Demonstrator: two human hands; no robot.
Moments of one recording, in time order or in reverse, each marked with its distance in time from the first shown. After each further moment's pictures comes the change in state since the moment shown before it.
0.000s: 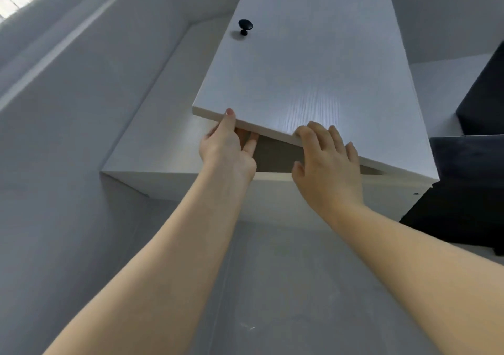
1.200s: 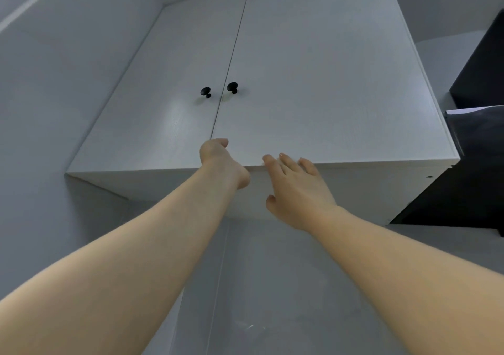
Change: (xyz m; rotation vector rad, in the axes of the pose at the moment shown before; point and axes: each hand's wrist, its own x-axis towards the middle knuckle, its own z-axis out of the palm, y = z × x) left_hand 0.080 -0.041 -0.031 0.168 0.154 -0.346; right_hand 0.007 0.002 0.074 -0.080 -0.402 -0.145
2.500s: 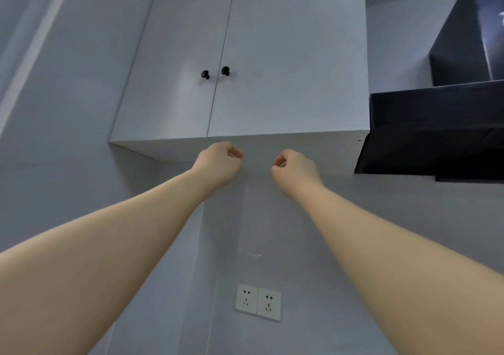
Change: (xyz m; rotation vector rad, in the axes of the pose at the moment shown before) left_hand -0.161 -0.020 -0.033 1.569 -0.044 0.475; right_hand -0.116 -0.006 -0.092 0.739 -0.082 0.482
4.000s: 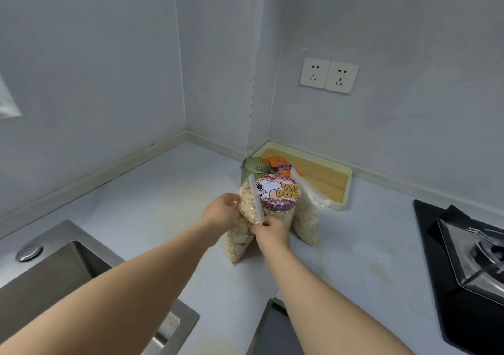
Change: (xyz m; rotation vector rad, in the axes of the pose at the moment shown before) left_hand -0.299 -0.391 0.028 0.015 -0.462 -0.977; right_hand -0.382 0.097 0.346 0.434 -0.548 1.049
